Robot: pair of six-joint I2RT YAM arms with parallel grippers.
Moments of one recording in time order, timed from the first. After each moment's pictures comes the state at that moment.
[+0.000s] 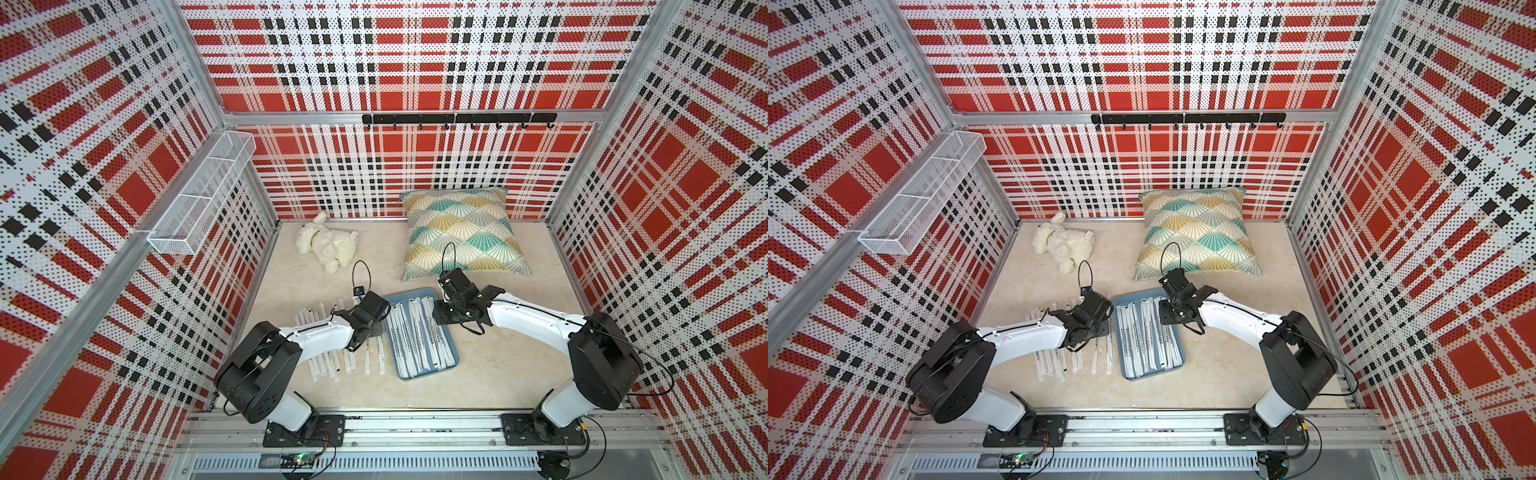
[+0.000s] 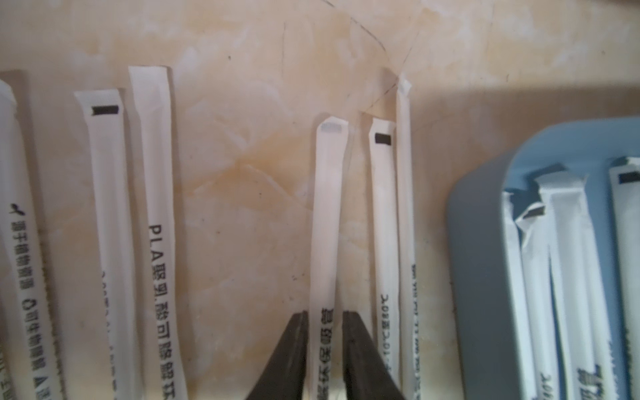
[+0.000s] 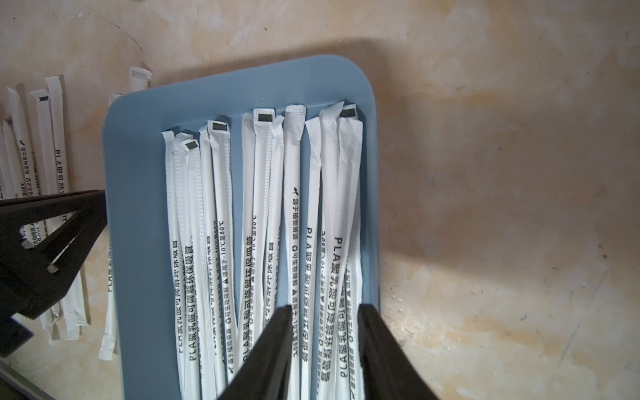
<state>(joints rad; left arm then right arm) -0.62 1.53 0.68 -0.28 -0.32 -0.72 0.69 1.59 1.02 -0.47 -0.02 0.54</state>
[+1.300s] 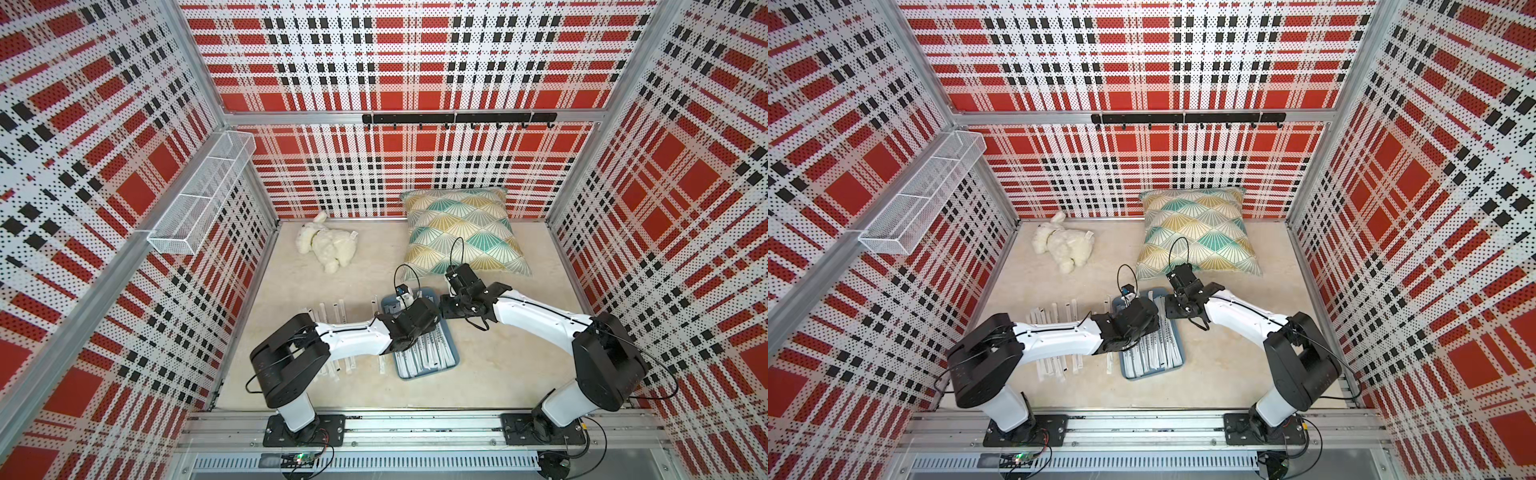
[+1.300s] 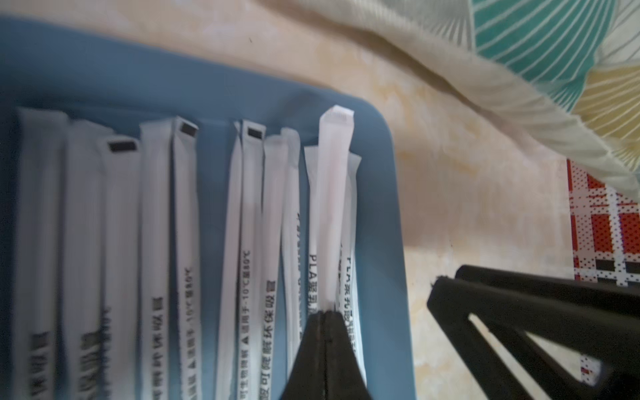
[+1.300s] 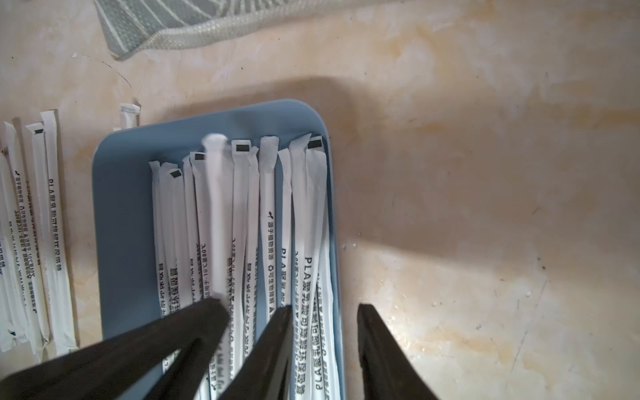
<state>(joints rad) -0.97 1.71 0.92 -0.06 -0.31 -1.18 0.63 1.57 1.01 -0.46 -0.01 0.51</state>
